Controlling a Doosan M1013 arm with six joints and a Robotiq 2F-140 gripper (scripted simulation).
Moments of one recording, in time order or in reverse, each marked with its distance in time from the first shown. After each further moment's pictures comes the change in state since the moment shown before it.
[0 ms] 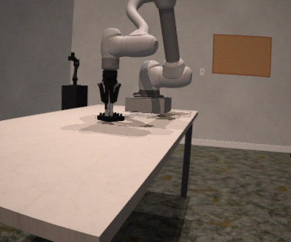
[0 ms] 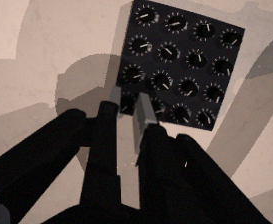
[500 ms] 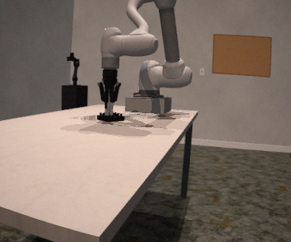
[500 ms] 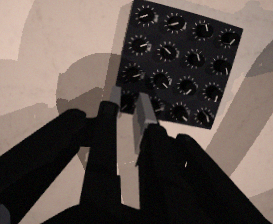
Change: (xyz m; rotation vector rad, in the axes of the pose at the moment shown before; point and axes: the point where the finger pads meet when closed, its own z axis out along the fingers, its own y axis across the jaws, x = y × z) arm 0.000 0.000 -0.004 0.000 0.000 0.000
